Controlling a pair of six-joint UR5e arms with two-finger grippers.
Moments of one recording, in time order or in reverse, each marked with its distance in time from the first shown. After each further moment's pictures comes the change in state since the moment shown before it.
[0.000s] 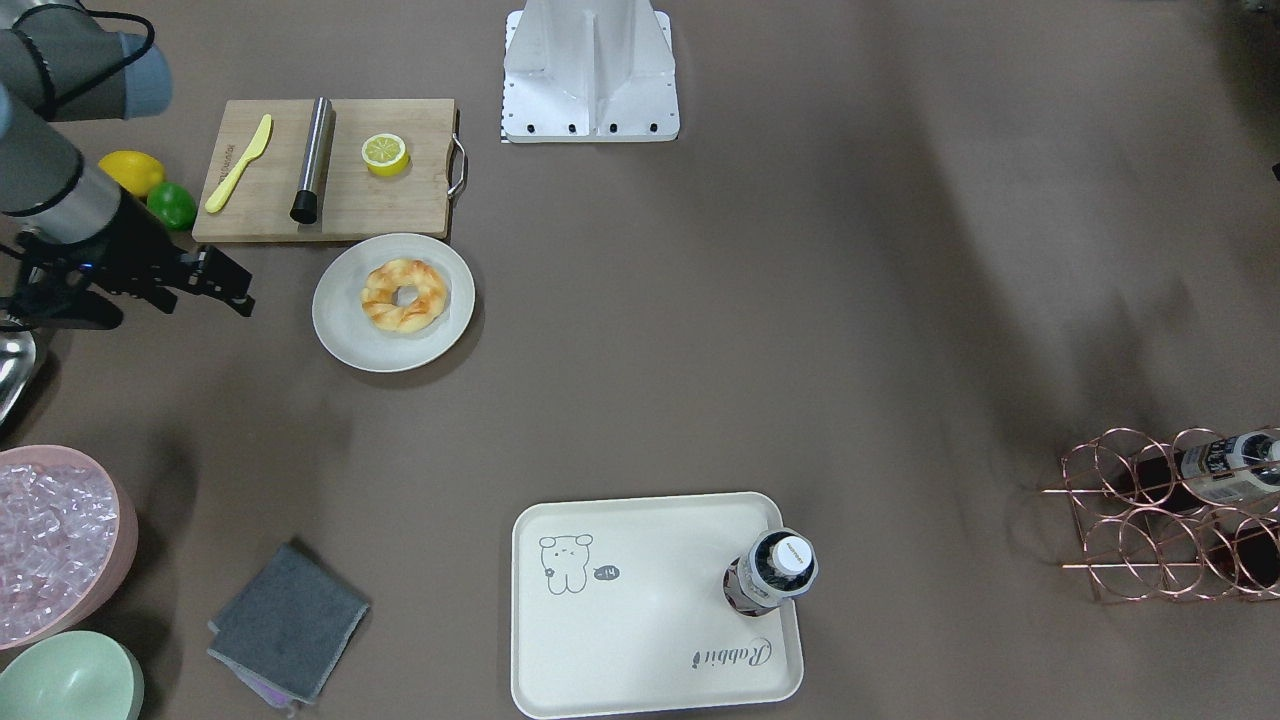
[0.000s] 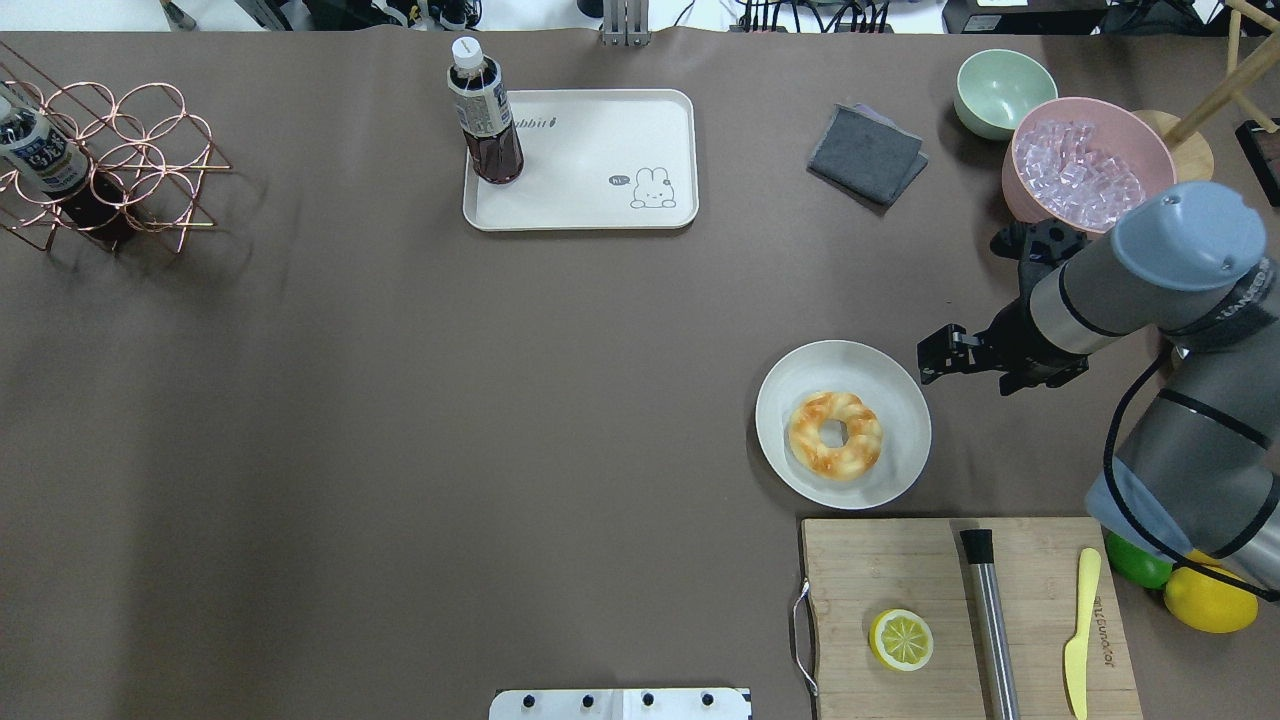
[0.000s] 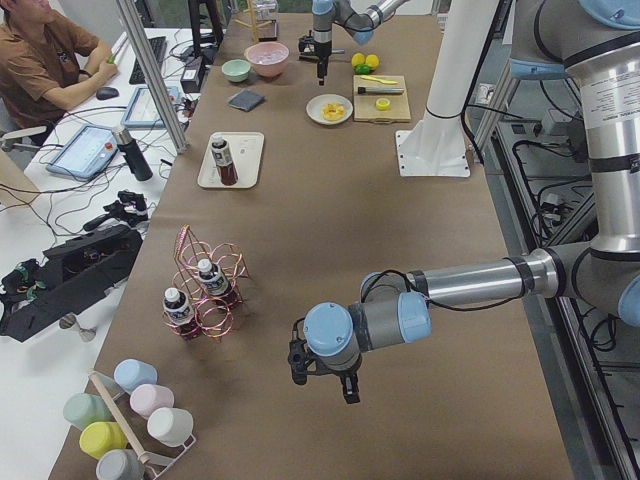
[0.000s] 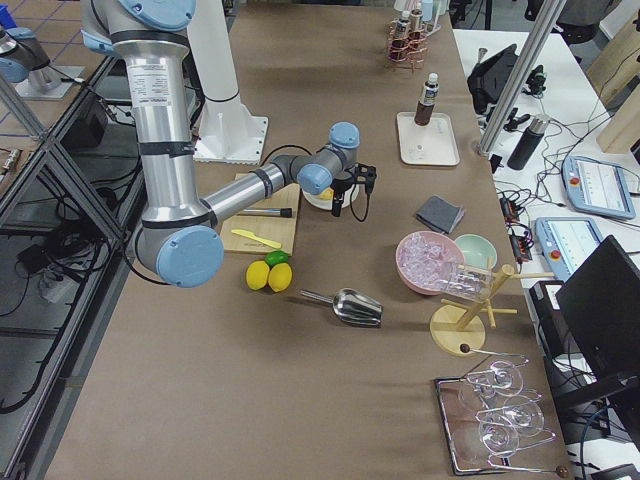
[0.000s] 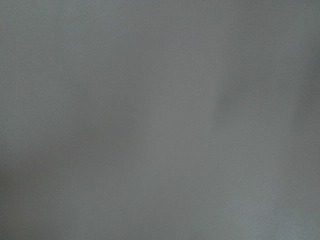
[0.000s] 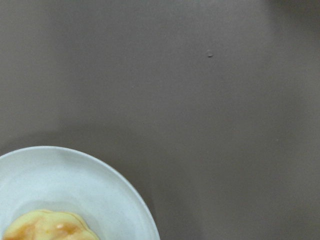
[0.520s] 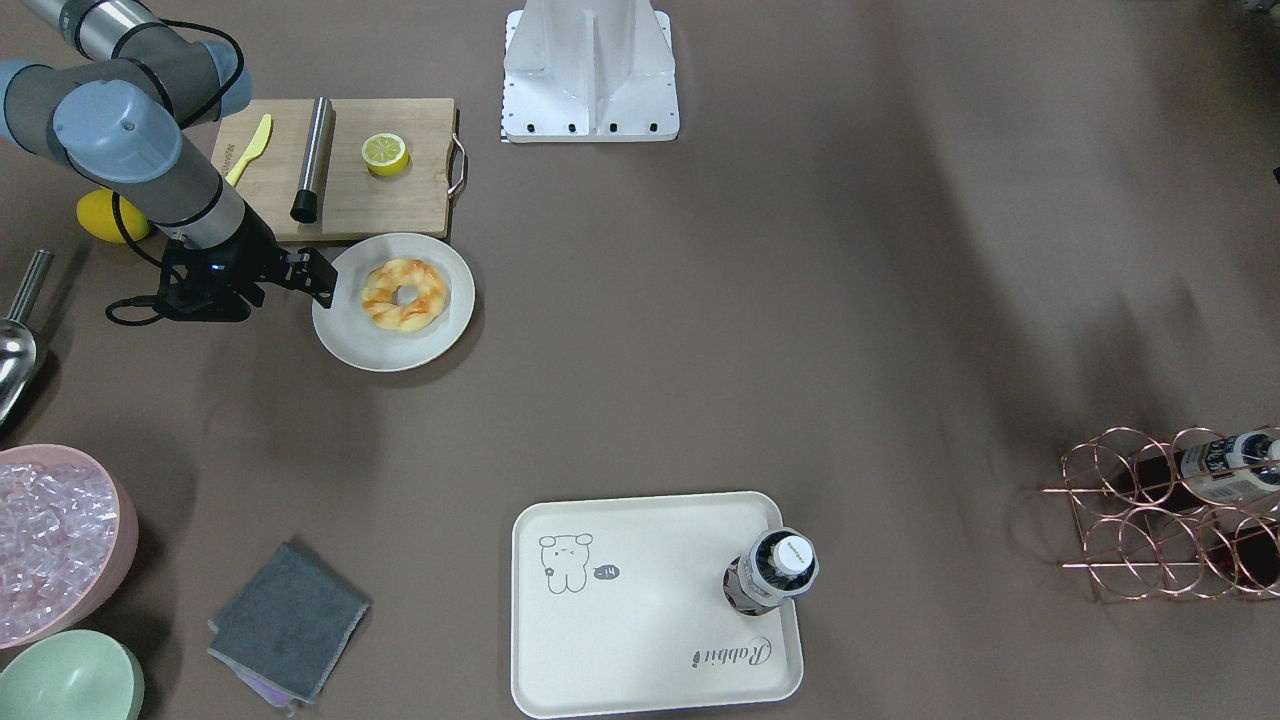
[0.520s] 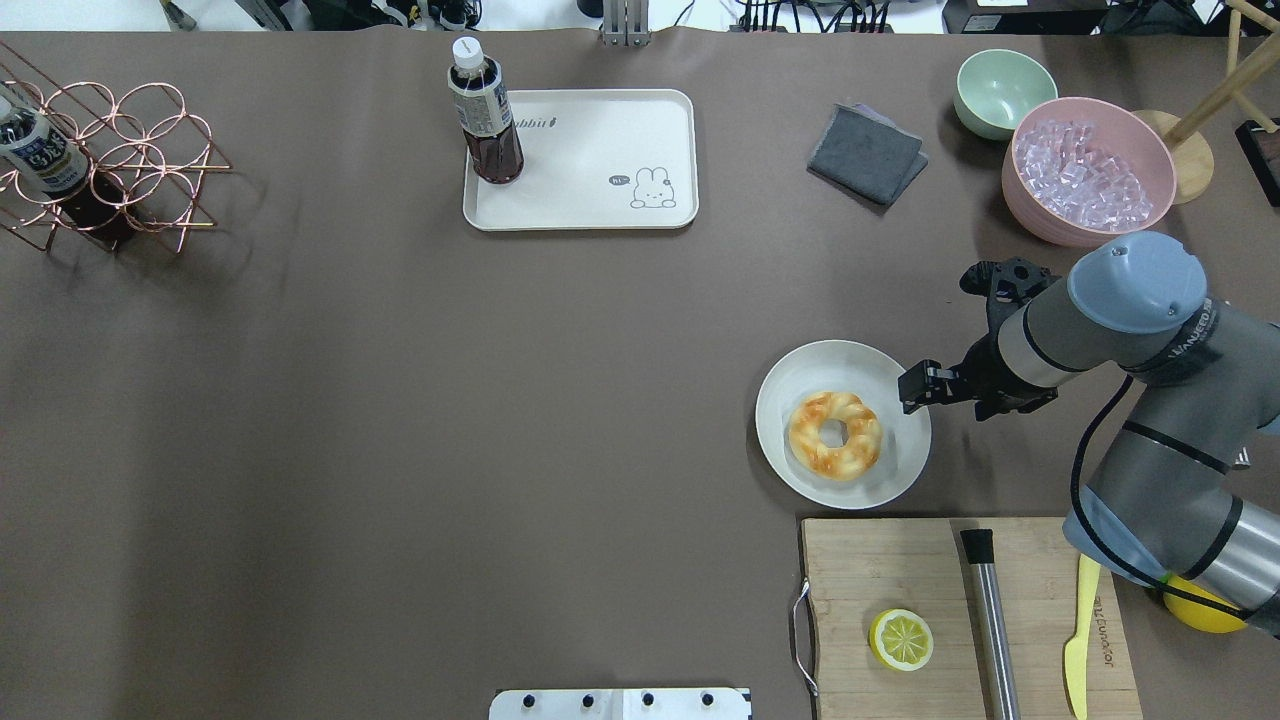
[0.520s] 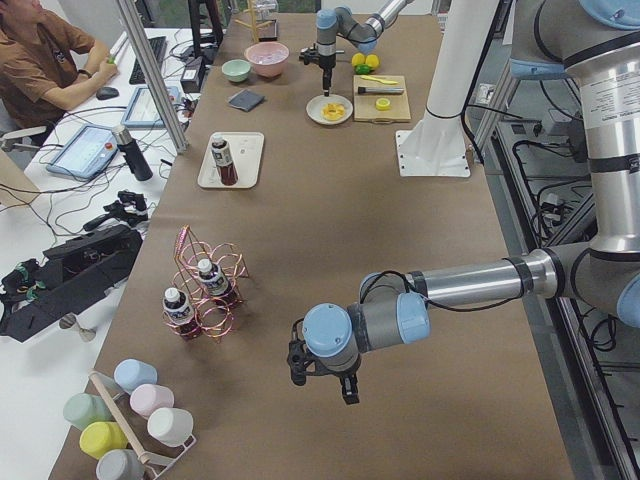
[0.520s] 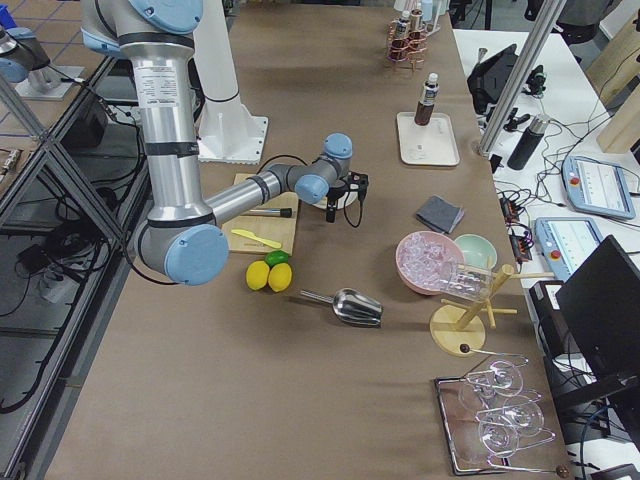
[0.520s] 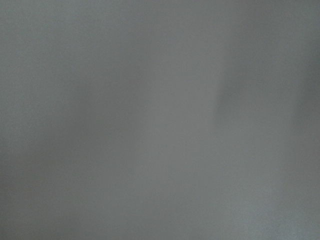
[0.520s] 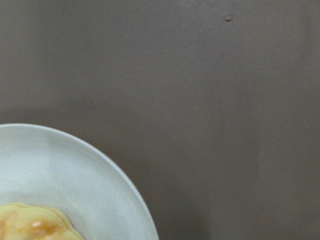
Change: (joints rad) left arm 0.000 -0.004 0.005 0.000 0.000 0.003; right arm -0.071 0.001 -0.076 0.092 -0.034 0.014
